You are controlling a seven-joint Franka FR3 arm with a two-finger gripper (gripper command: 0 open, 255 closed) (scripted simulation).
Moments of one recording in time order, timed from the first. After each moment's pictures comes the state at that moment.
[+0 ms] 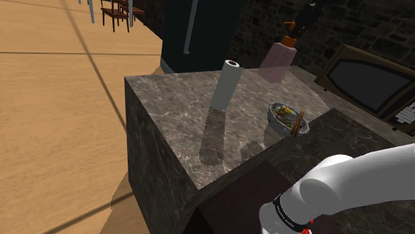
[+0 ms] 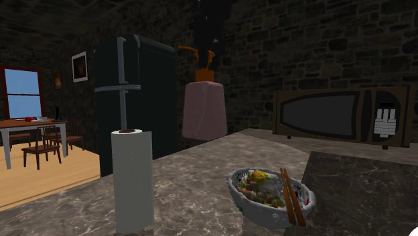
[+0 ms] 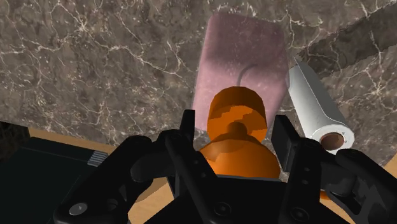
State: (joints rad) arm -0.10 -0.42 -0.17 -1.62 -0.06 1.39 -0.40
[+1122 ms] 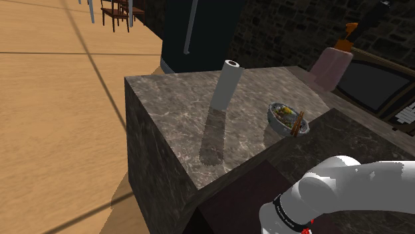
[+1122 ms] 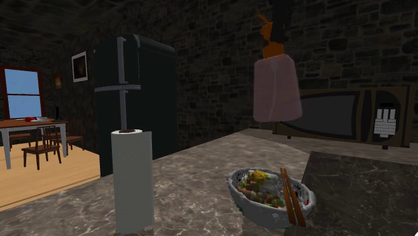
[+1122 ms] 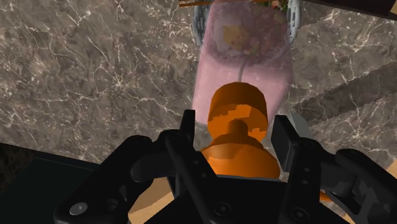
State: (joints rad) arm -0.14 -0.62 -0.28 -1.58 -0.14 1.16 -0.58
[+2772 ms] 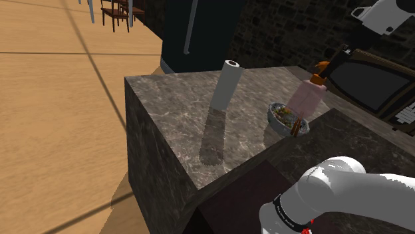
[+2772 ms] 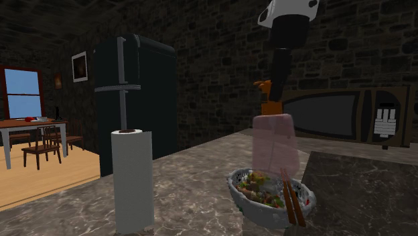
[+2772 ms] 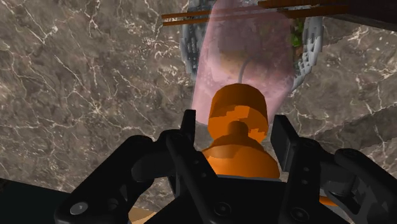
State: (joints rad) arm -0.18 -0.86 -0.28 -2.11 -0.18 1.44 -0.56
